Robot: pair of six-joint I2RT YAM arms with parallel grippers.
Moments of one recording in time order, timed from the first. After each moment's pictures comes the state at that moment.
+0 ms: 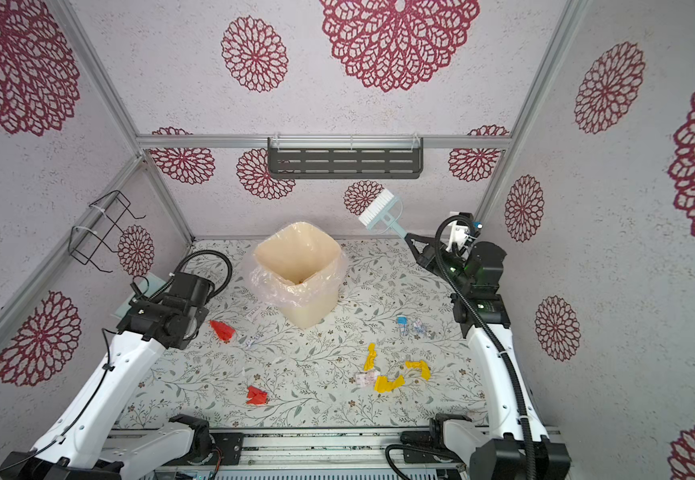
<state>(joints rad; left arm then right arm) -0.24 1.11 1.21 -1.21 -0.58 -1.26 -0.02 1.11 1.09 0.01 -0.71 0.83</state>
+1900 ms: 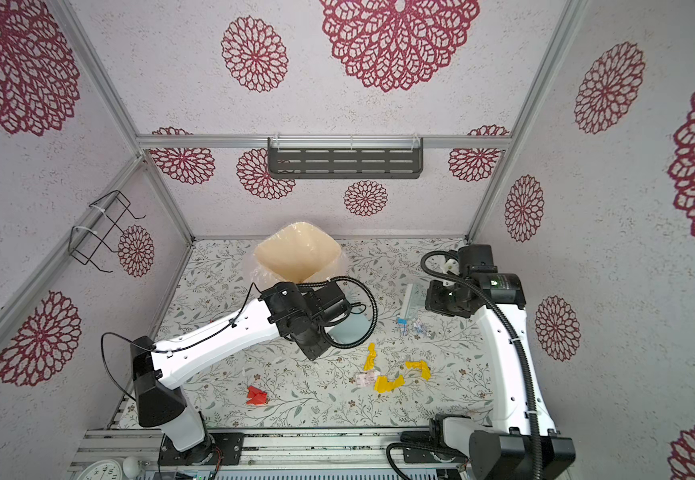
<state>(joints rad) -1.05 1.74 1.73 -1.37 -0.13 -0.12 0.02 1.21 1.44 -1.29 -0.24 0.19</state>
